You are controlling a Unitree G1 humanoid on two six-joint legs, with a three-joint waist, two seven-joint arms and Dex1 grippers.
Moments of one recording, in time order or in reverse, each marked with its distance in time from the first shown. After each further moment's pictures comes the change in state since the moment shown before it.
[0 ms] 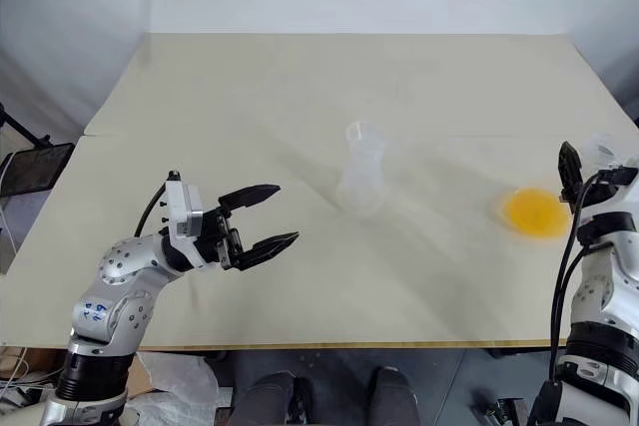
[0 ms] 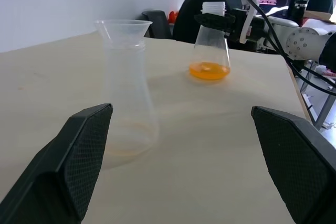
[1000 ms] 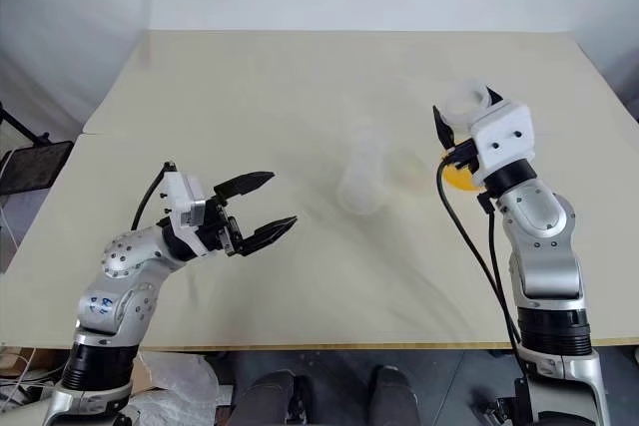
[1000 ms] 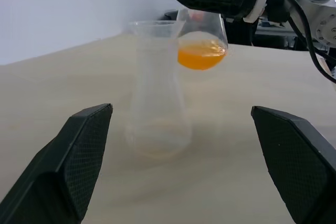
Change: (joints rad) left arm -0.047 -0.040 -0.015 0.057 0.064 -0.073 0.070; right arm -0.076 0.028 0.444 -0.504 -0.445 0.007 -0.113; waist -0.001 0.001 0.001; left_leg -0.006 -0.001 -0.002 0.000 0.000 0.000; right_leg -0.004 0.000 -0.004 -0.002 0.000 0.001
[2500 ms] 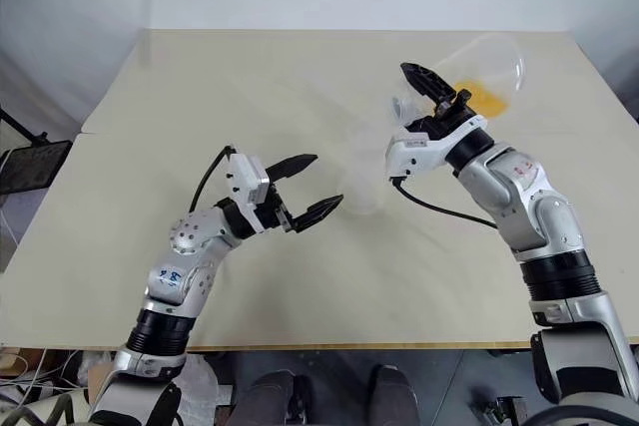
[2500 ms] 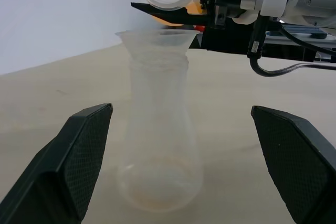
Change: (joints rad) left arm -0.180 -0.164 -0.135 0.188 0.148 -0.061 0.114; right arm -0.272 -0.155 0.244 0.276 -0.751 -0.378 -0.245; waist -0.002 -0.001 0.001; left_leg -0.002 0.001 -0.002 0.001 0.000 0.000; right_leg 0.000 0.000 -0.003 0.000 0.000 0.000
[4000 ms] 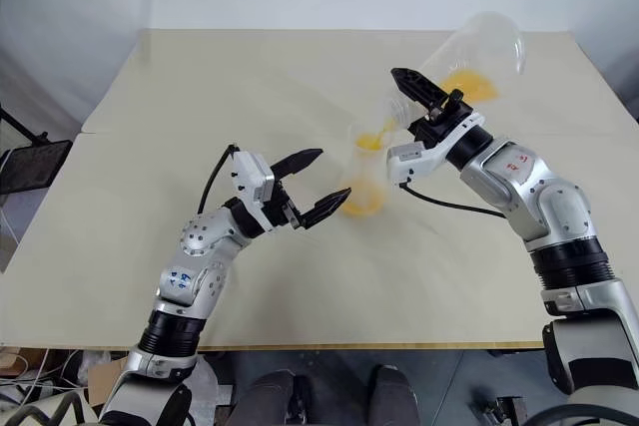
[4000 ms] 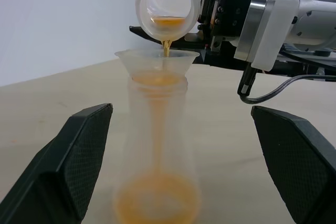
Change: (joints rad) left arm -0.002 -0.054 -0.005 0.001 0.002 -0.026 0.037; right arm -0.055 -0.062 0.065 0.073 -0.182 -0.081 -0.146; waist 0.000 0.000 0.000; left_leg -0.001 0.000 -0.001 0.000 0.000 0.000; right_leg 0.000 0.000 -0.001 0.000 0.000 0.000
